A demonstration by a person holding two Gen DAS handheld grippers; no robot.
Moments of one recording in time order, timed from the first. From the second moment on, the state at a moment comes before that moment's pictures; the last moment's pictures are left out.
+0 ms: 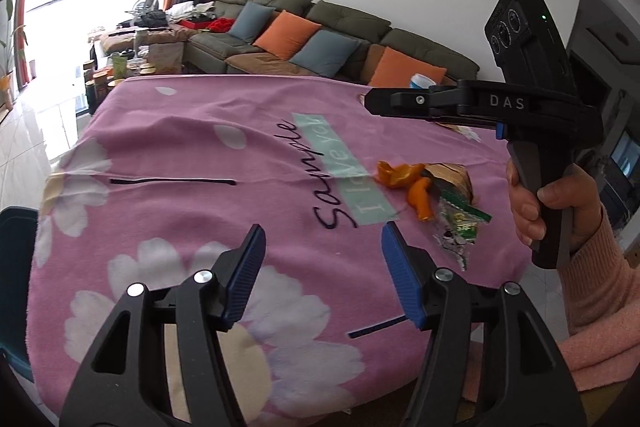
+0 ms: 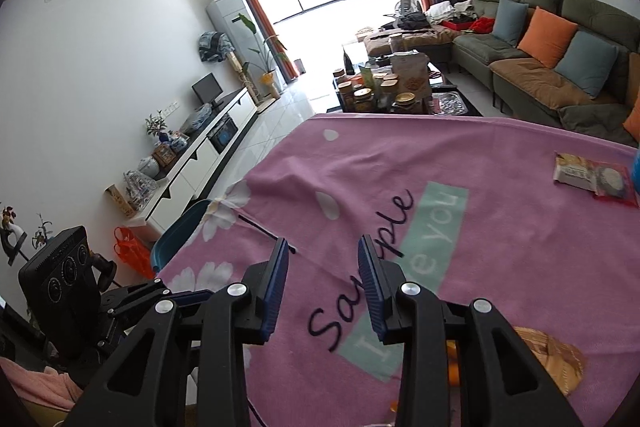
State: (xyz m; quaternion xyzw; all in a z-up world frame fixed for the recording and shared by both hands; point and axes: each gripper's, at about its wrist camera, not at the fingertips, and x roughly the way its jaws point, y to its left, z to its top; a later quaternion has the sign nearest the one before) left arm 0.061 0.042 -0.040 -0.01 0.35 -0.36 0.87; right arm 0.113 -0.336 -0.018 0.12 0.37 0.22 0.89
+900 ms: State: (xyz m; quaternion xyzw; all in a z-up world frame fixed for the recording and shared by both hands) left arm 0.061 -0.093 -0.090 0.01 0.44 -0.48 0.76; right arm 0.054 -0.466 -0.086 0.21 0.39 0.08 0.89
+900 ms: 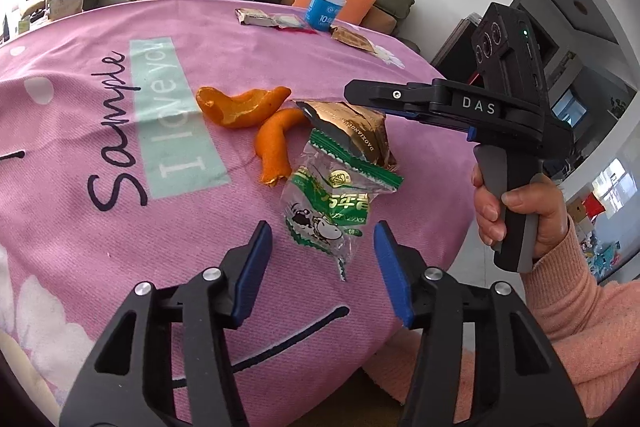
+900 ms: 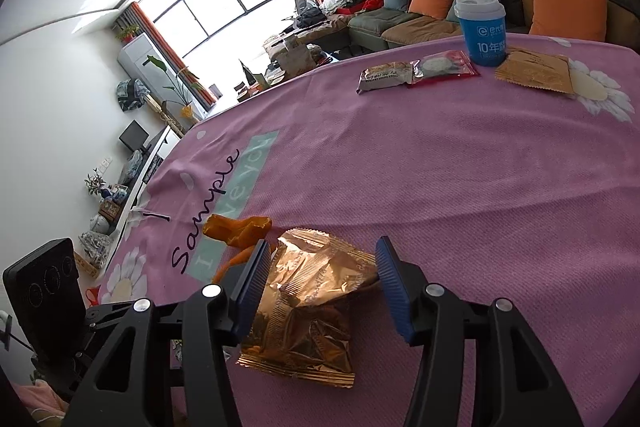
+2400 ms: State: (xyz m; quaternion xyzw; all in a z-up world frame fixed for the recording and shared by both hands) left arm 0.057 -0.024 -0.061 0.00 0.39 -0.42 0.82; right arm 0.048 -0.421 -0.058 0.23 0.36 0.20 0.88
